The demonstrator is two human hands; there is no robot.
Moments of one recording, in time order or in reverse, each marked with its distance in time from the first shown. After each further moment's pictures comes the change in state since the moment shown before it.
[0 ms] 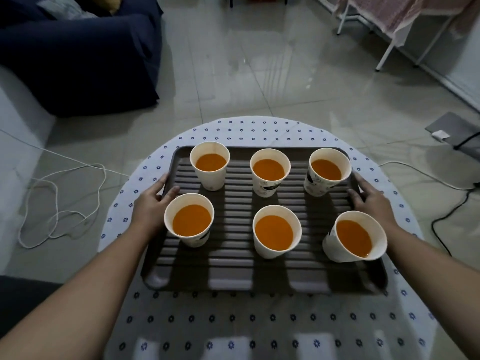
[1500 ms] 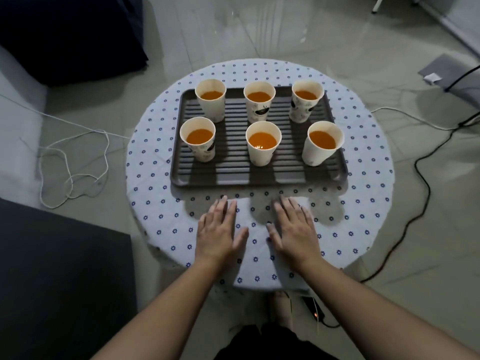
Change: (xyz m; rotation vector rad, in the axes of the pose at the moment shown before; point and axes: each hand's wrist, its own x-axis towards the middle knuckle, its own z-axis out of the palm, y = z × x) left_hand -0.236 -0.055 0.060 0.756 -0.259 0.391; right_hand -0.269 0.010 0.089 -0.424 -0.156 -0.393
